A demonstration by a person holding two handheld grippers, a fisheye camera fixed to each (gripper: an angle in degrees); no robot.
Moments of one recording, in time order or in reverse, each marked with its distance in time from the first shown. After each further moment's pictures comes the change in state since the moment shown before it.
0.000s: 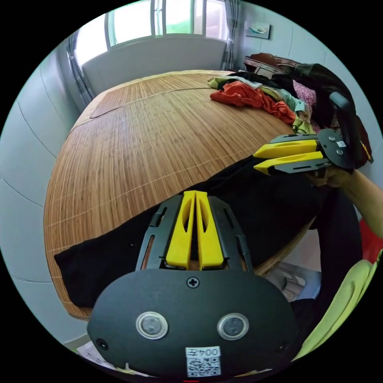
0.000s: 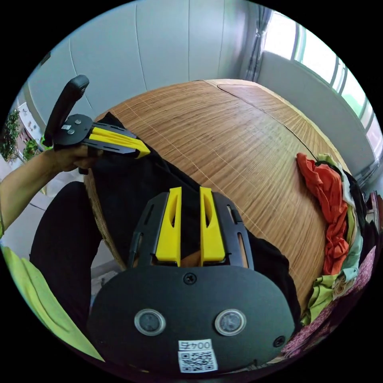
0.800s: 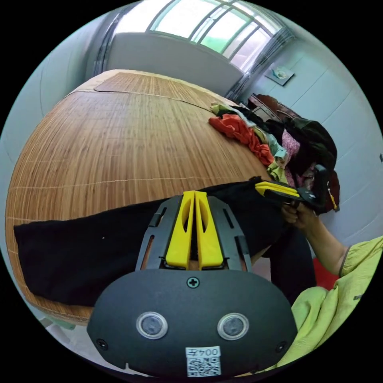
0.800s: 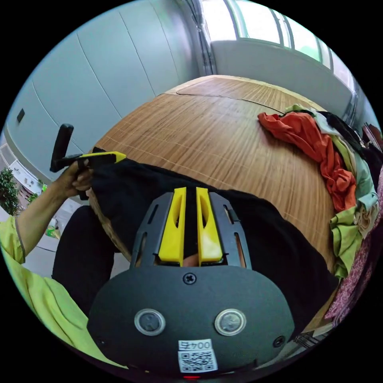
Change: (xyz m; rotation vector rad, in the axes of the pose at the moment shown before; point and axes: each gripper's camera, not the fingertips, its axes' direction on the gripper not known) left arm -0.020 -0.034 0.016 0.074 0.259 -0.200; right arm 0.124 0.213 -0.048 0.042 -0.009 0.364
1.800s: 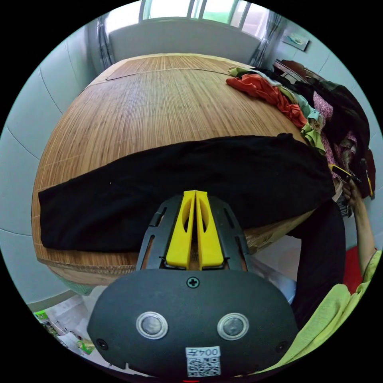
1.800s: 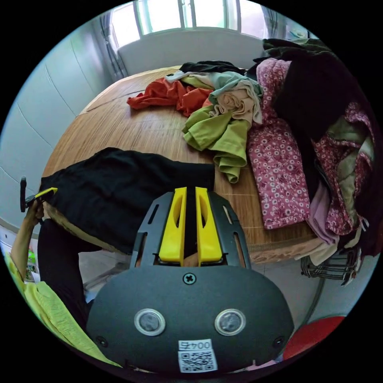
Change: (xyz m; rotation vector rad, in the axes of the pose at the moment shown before) left arm 0.026 0.071 -0.020 -0.096 -0.226 -0.036; right arm 0.356 0.336 -0.116 -0.061 0.208 0.397
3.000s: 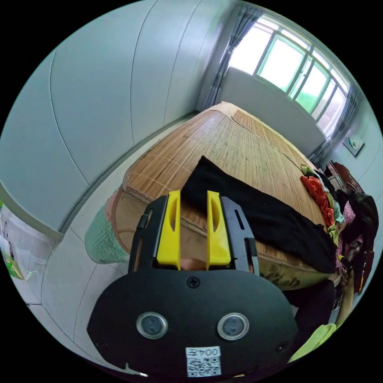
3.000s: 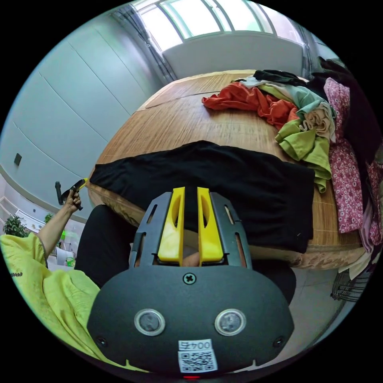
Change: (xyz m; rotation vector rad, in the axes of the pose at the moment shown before) left arm -0.256 0.233 -0.163 0.360 -0.134 -0.520; right arm -0.115 0.092 0.009 0.087 -0.340 -0.115
